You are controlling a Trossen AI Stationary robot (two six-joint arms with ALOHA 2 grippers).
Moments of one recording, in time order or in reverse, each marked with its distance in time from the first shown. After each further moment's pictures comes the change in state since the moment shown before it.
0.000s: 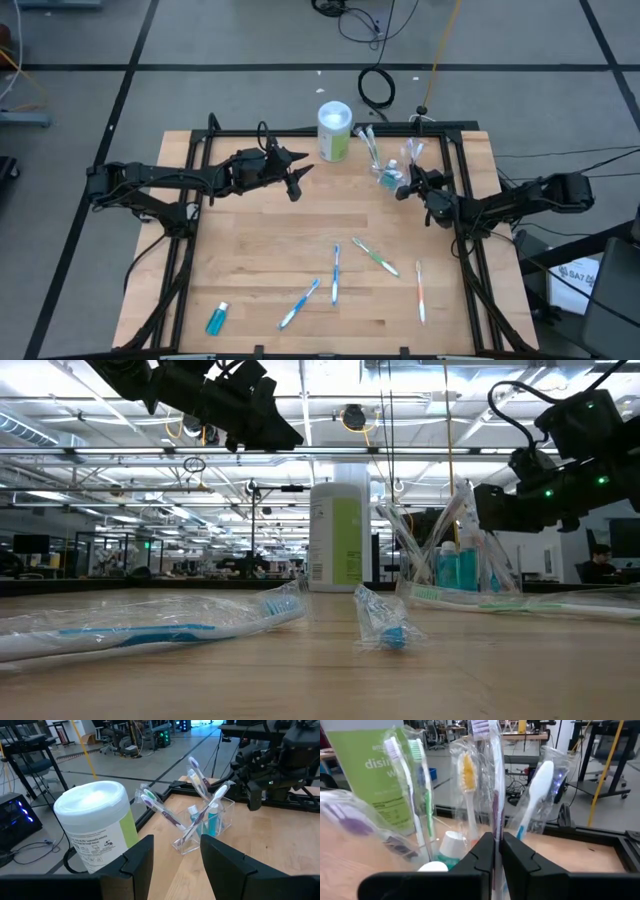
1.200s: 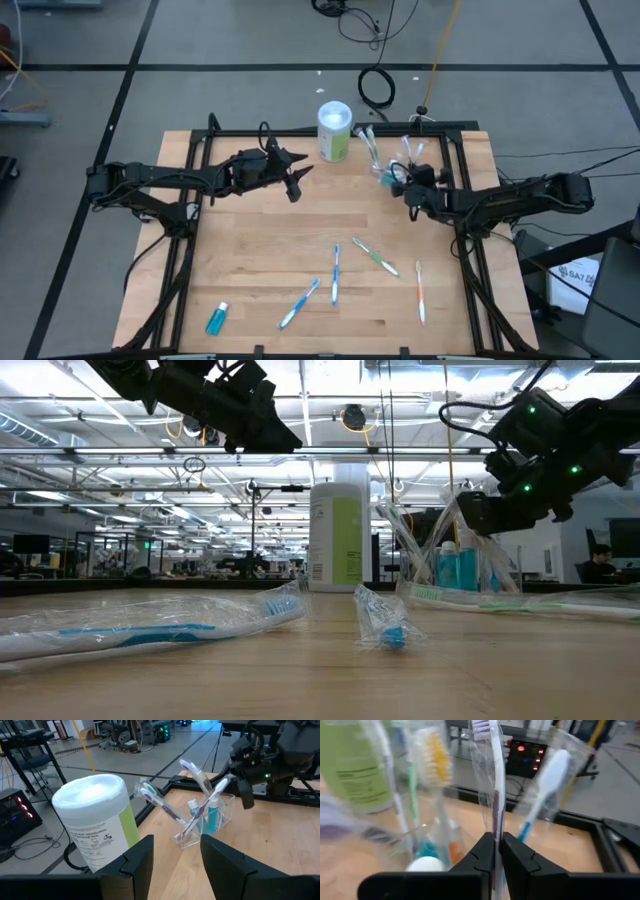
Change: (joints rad) left arm 0.000 0.000 0.000 -0.029 0.000 -0.007; right arm -0.032 0.000 0.250 -0.684 0.000 0.265
